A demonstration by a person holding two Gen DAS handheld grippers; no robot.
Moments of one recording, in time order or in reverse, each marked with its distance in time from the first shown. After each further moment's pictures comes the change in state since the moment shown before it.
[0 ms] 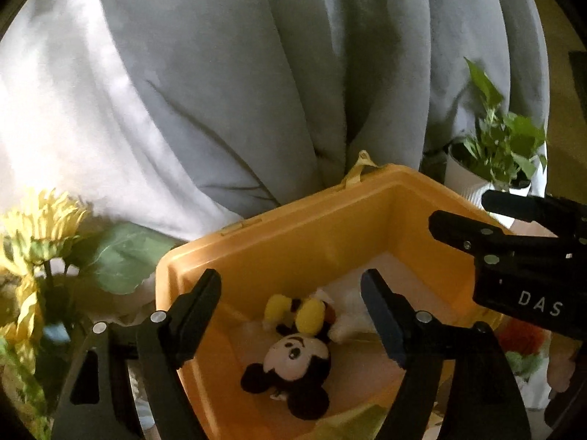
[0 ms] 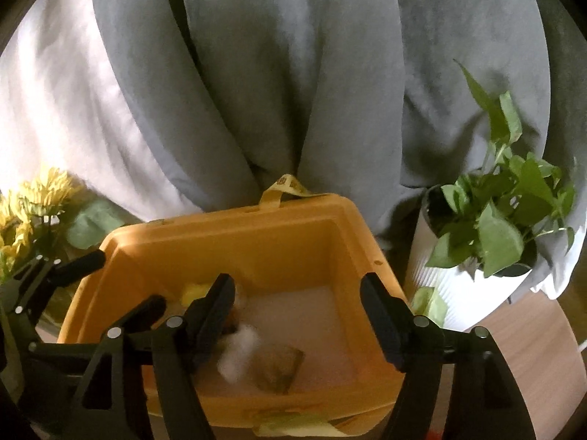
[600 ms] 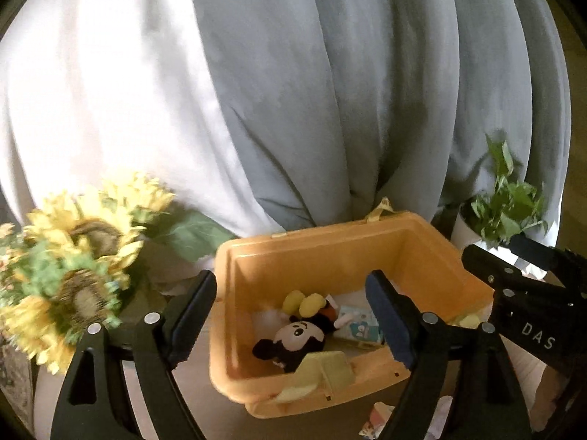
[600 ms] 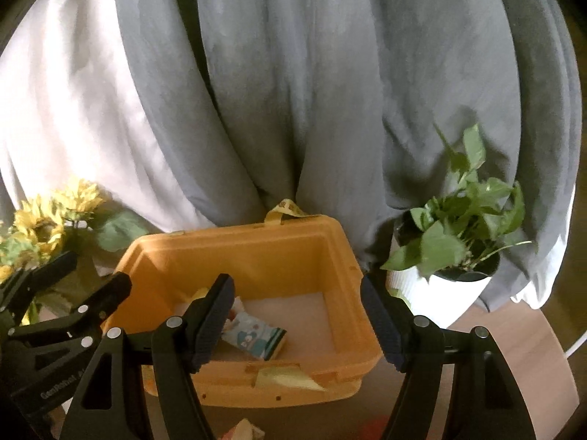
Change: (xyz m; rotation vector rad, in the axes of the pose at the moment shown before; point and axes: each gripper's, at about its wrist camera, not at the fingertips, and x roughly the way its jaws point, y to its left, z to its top) left arm -0.094 -0.005 -0.005 -0.207 -0.103 0.172; right arm -0.066 -0.010 -0.004 -0.030 -0.090 0.015
